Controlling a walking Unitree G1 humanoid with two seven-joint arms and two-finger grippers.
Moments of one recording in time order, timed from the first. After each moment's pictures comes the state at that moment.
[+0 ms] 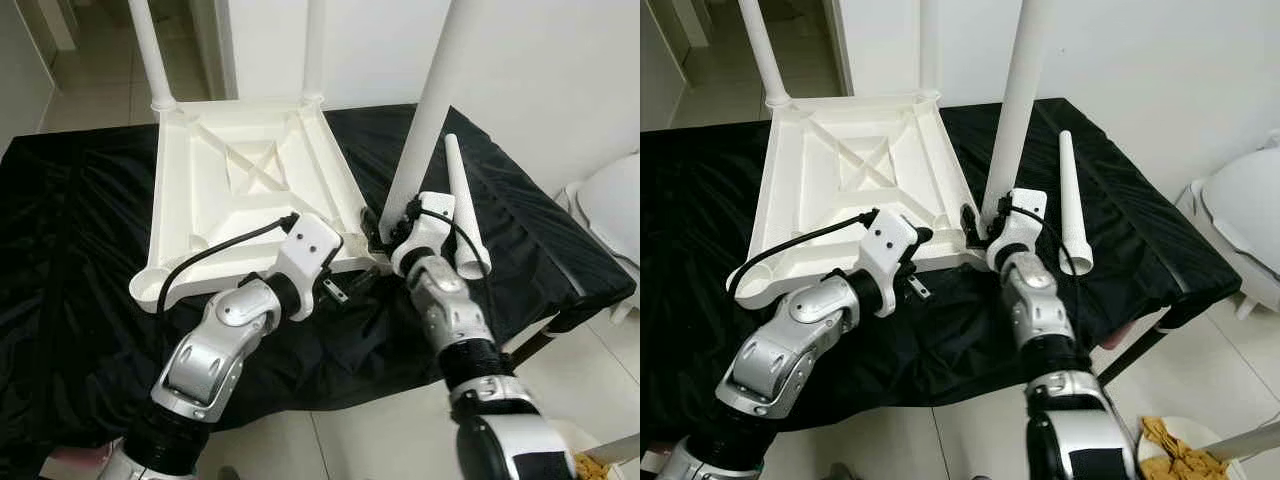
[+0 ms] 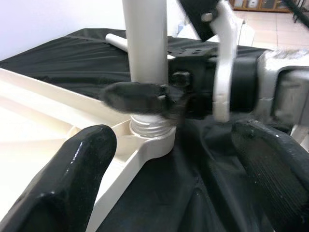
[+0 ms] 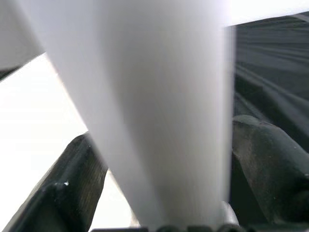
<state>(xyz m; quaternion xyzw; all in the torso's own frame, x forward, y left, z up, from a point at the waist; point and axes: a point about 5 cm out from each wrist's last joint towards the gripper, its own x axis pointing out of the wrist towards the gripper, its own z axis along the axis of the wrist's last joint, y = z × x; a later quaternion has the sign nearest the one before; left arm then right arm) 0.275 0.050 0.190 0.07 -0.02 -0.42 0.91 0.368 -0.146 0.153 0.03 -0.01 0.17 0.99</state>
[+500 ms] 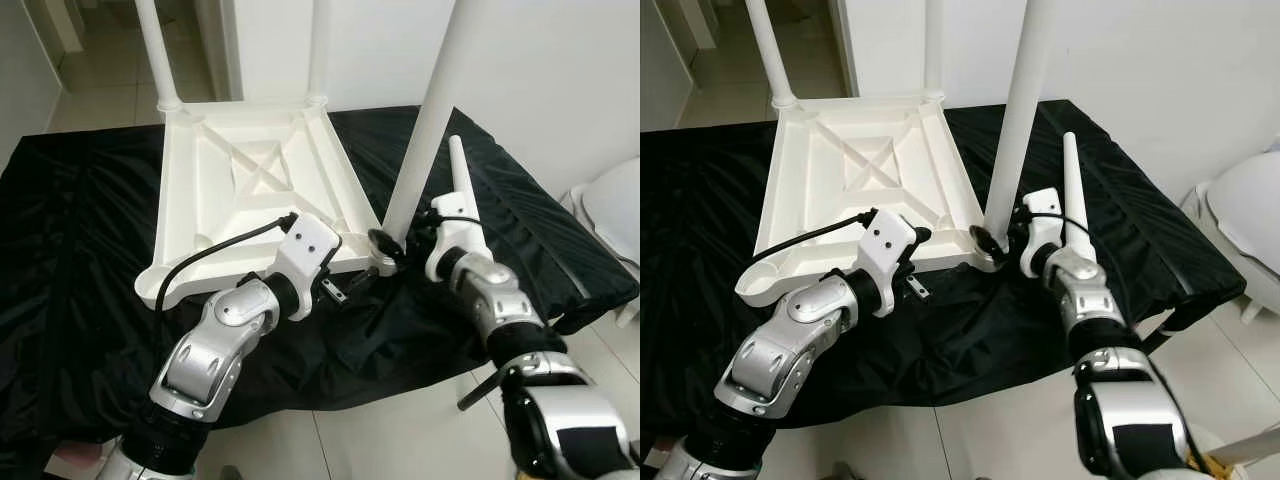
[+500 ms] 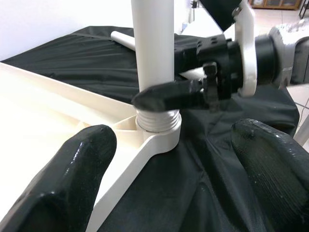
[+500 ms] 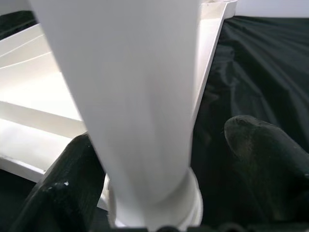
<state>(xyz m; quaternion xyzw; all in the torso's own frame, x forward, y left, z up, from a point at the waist) 0.276 0.052 0.189 0.07 -0.02 -0.41 0.91 0.376 -0.178 0.158 -0.06 0.02 0.28 0.96</state>
